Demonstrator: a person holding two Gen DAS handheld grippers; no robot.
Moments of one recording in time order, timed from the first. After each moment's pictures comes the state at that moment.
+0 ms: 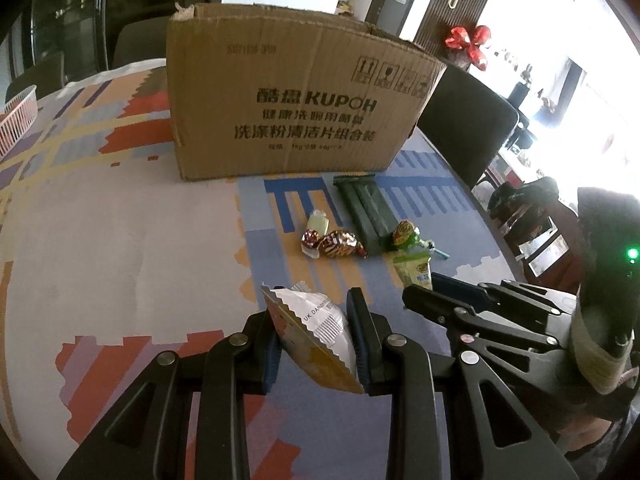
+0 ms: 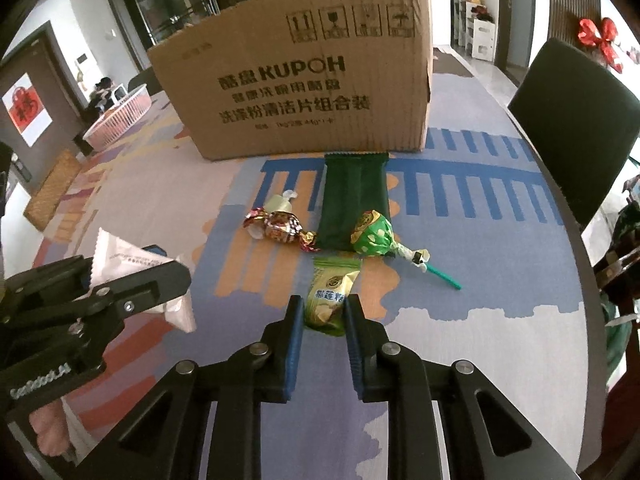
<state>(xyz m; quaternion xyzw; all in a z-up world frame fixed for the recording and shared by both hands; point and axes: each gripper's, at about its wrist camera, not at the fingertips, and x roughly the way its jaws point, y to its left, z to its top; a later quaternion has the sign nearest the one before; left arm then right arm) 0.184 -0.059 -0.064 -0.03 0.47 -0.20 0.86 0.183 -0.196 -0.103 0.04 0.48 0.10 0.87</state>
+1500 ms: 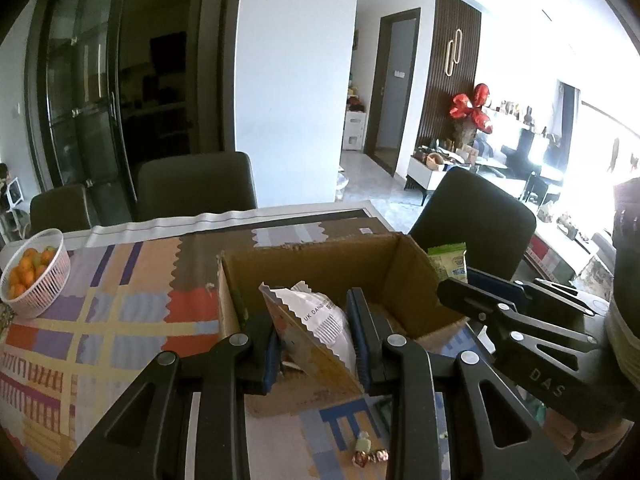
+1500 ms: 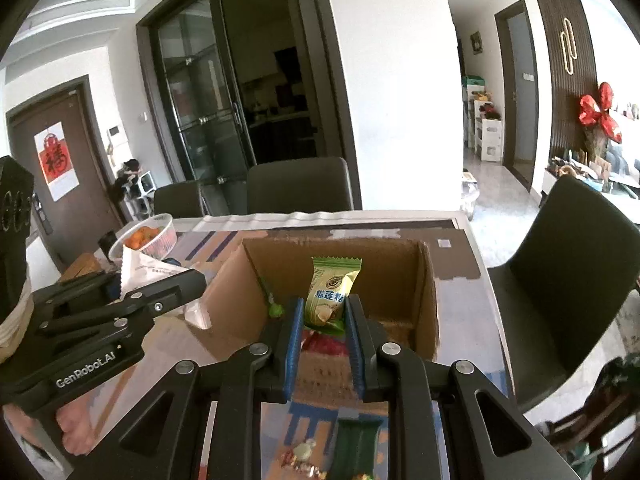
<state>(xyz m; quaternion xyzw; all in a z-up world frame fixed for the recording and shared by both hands) 0.307 -0.052 0.086 0.01 0.32 -0.16 0.93 0.287 -0.204 0.065 0.04 0.30 0.12 0.95</state>
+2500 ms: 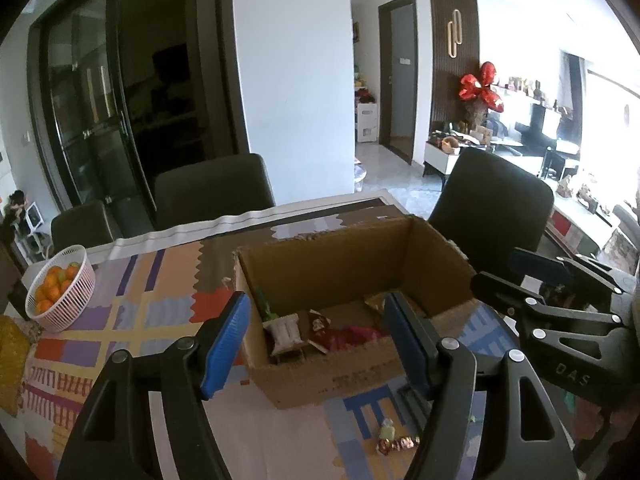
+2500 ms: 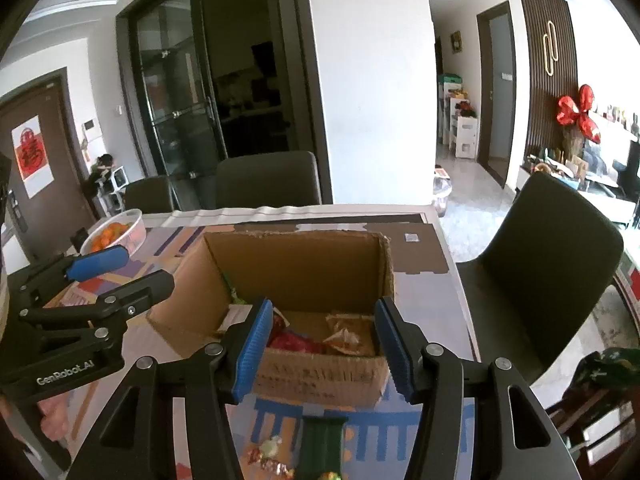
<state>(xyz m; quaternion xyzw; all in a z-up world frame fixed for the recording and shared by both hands) 0.278 -0.068 0.083 0.07 0.31 -0.13 0.94 0.277 -0.224 0.060 0.03 0.30 0.07 0.95</state>
